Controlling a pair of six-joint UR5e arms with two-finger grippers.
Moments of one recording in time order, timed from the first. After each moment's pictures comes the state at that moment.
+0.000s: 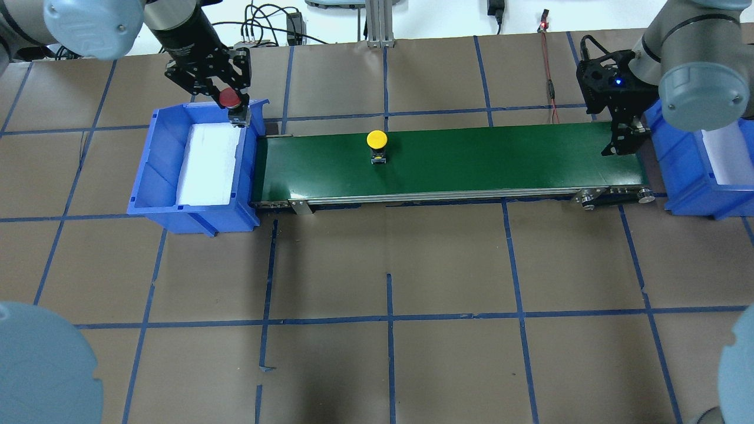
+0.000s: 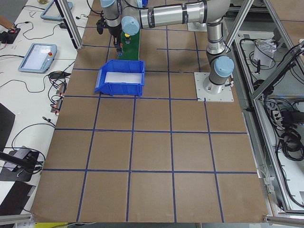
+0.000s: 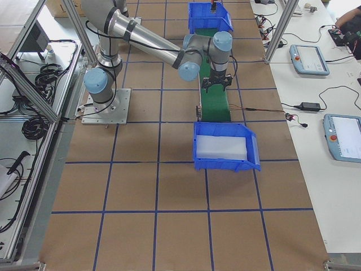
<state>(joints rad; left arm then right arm) -1.54 -1.96 -1.31 -1.48 1.46 -0.02 1.30 -1.27 1.69 -2.04 -1.54 -1.91</state>
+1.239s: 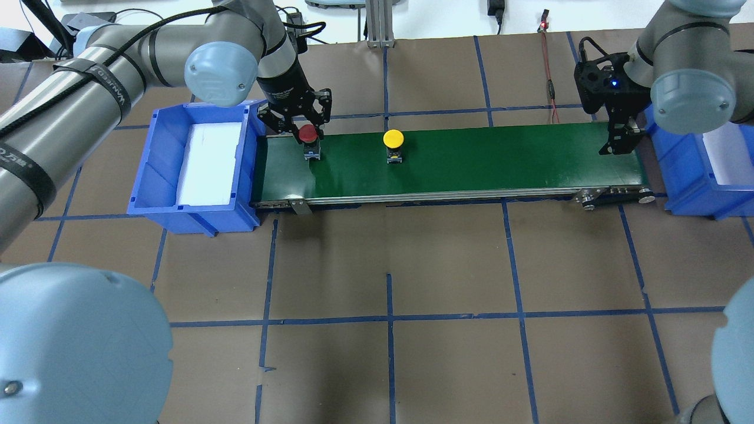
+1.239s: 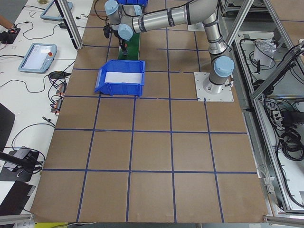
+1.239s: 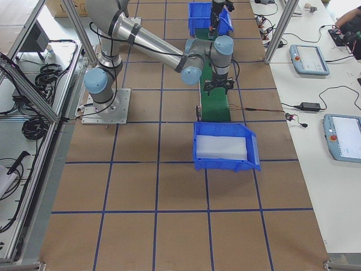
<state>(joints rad) -1.67 -2.09 -1.38 -1.33 1.43 -0.21 1.30 -1.25 1.69 -2.09 -1.55 -1.88</state>
